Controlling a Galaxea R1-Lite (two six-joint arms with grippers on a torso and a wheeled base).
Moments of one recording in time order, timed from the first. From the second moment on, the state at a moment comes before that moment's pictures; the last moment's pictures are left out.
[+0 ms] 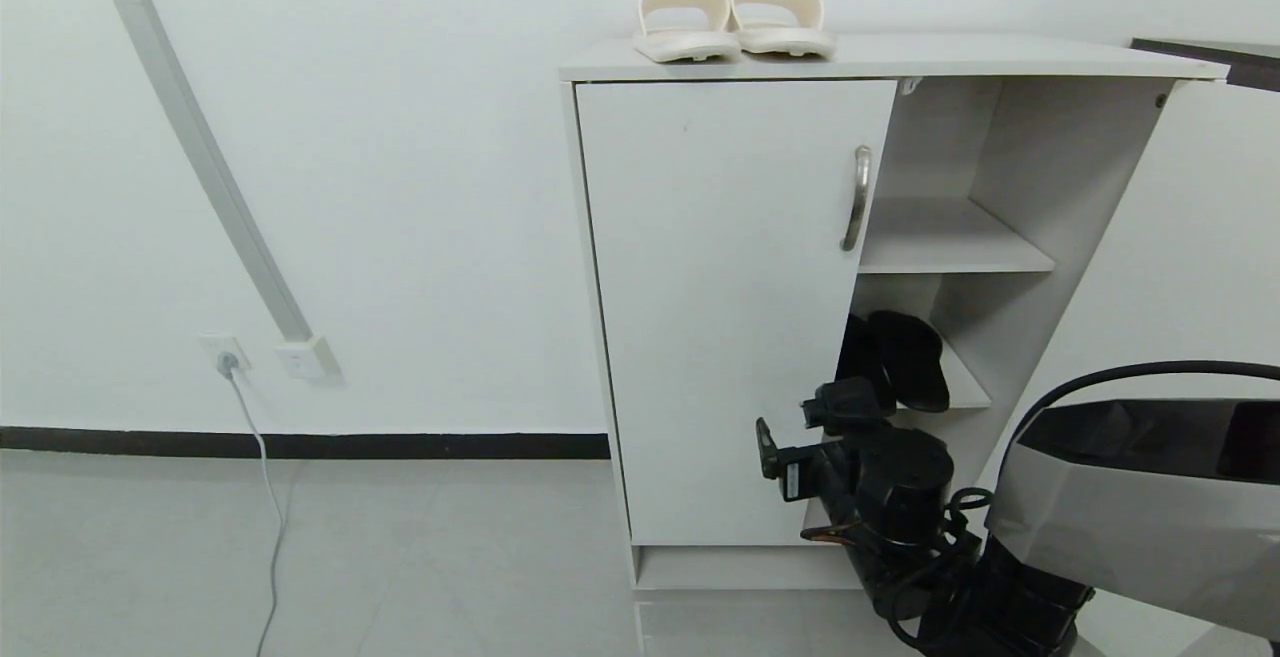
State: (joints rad) left arm 0.00 0.00 0.00 0.00 -0.05 0.00; right arm 0.71 2.26 -0.68 -1.54 -0.56 -0.03
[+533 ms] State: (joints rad) left arm 0.00 0.00 0.00 0.00 -0.05 0.00; right arm 0.71 2.27 -0.66 -1.57 -0.54 -0.04
